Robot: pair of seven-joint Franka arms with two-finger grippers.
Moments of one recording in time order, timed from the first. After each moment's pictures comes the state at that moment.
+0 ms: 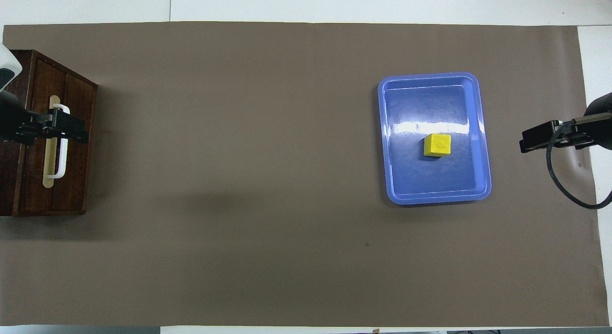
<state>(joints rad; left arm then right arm) -0.05 0.03 -0.02 -1.59 -0.01 1.56 -0.02 -0.03 -0.01 0.02 -1.63 0.01 1.54 -0.04</state>
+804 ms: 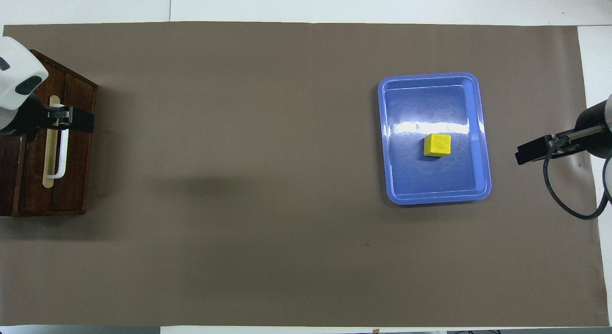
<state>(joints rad) -0.06 0.02 -0.03 -1.77 0.14 1.85 -0.02 -0.05 -0.05 0.02 -1.75 0.01 1.60 -0.24</state>
